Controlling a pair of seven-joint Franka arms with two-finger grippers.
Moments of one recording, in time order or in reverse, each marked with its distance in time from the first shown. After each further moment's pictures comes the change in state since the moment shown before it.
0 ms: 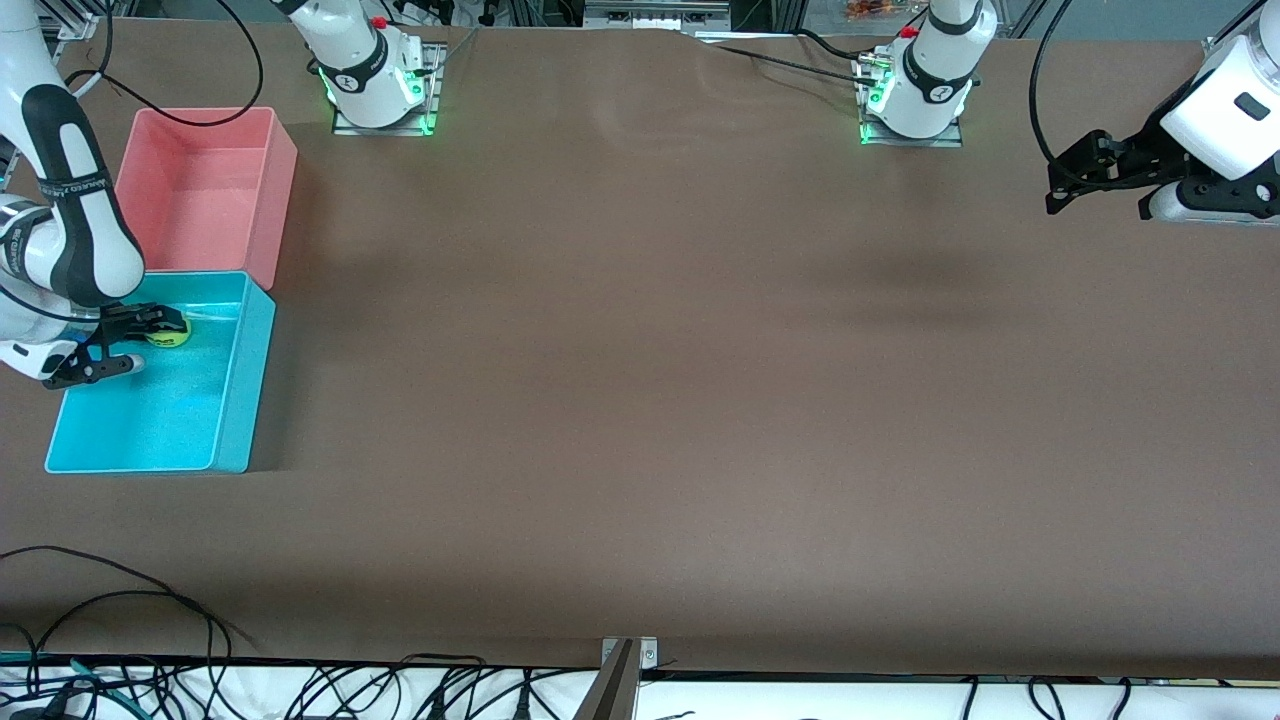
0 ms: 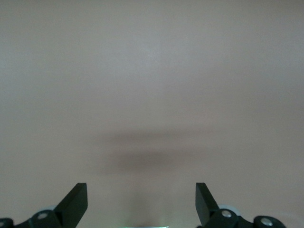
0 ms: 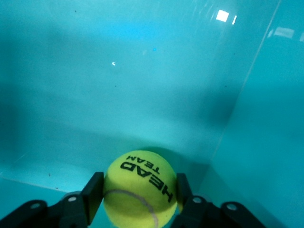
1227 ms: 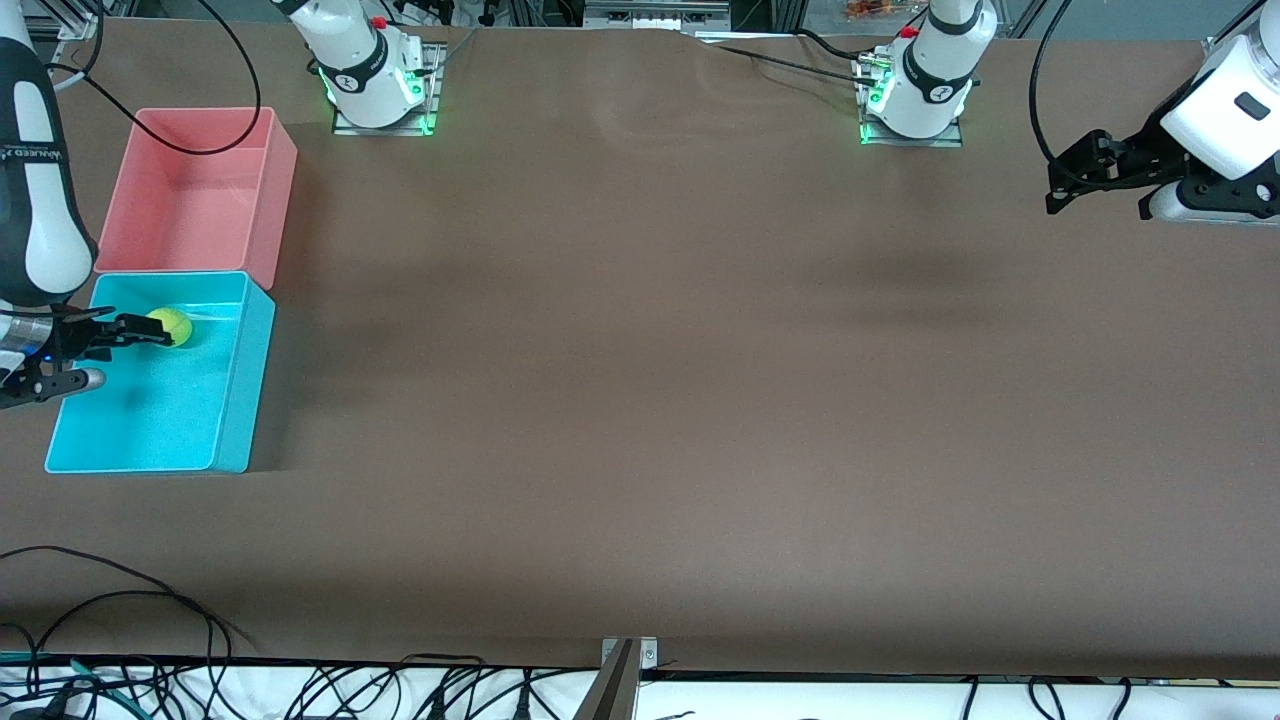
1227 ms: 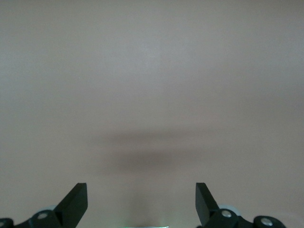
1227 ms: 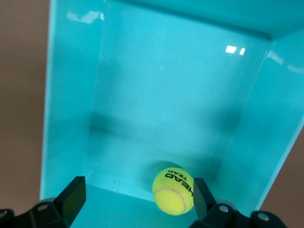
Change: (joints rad) left arm 0.000 0.000 0.000 0.000 0.000 0.000 0.000; right arm 0.003 -0.084 0.096 0.159 0.084 -0.208 0.026
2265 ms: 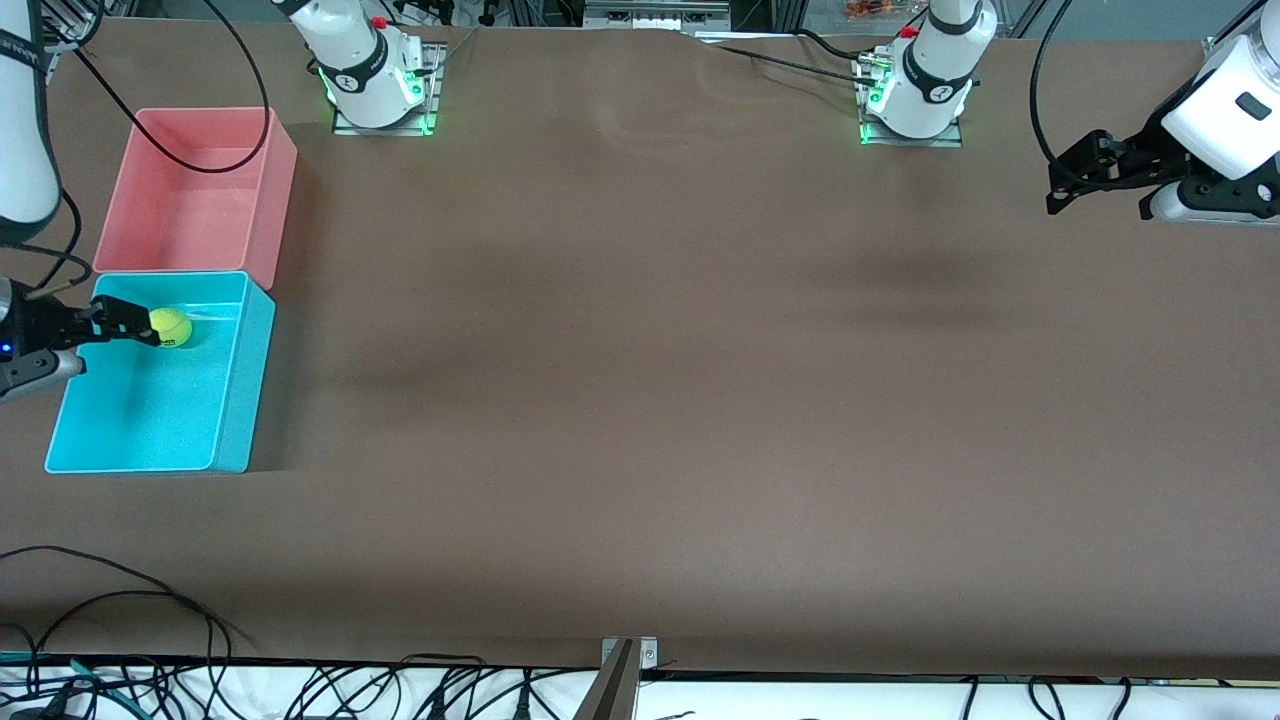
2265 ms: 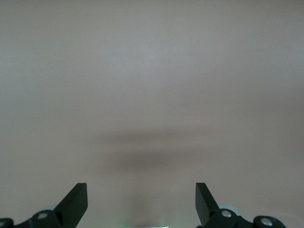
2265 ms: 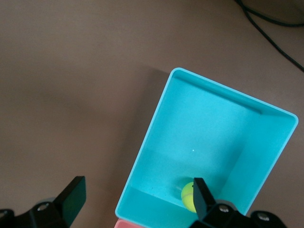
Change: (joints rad) left arm 0.000 0.000 0.001 0.001 0.000 0.000 0.000; right arm 0.002 -0.141 0.190 0.160 0.001 -0.200 0.036
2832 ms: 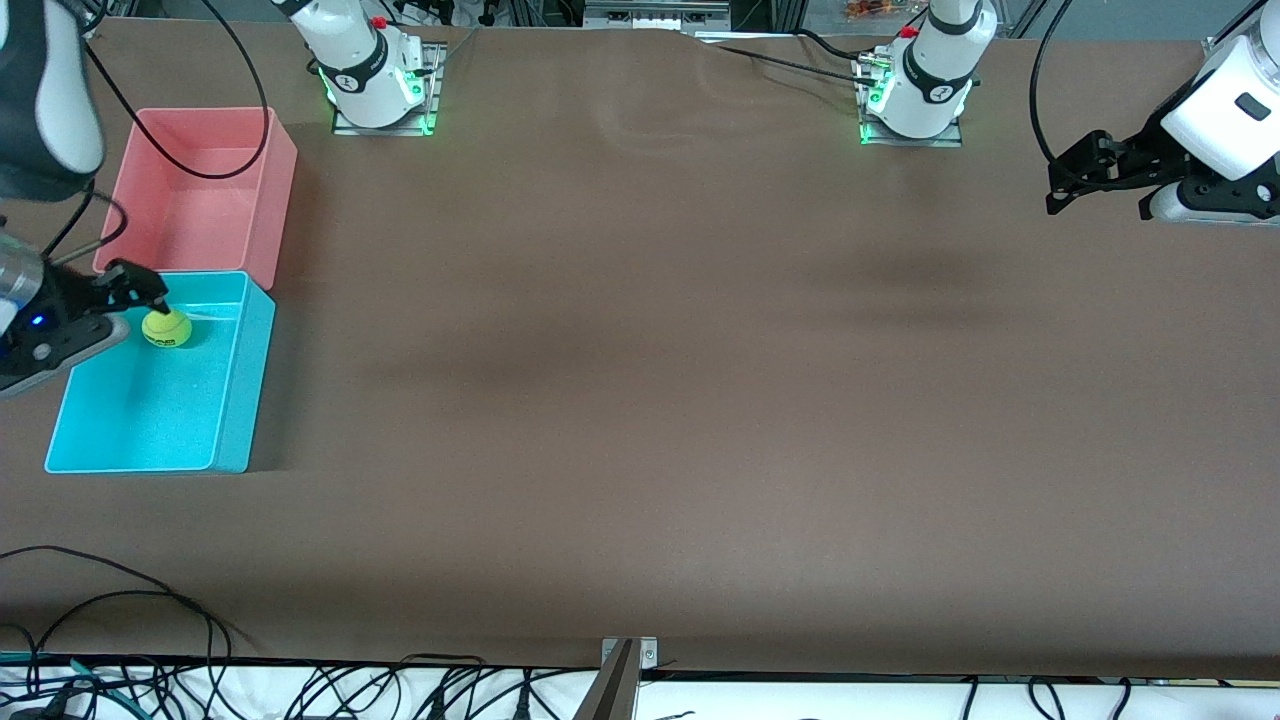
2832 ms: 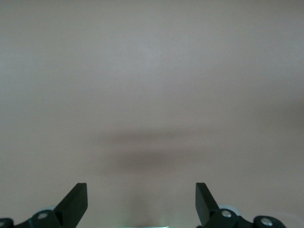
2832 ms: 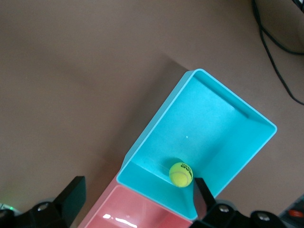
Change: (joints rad) left arm 0.000 0.000 0.000 0.000 0.000 0.000 0.000; right arm 0.002 -0.048 0.171 0.063 -0.189 -0.171 -0.029
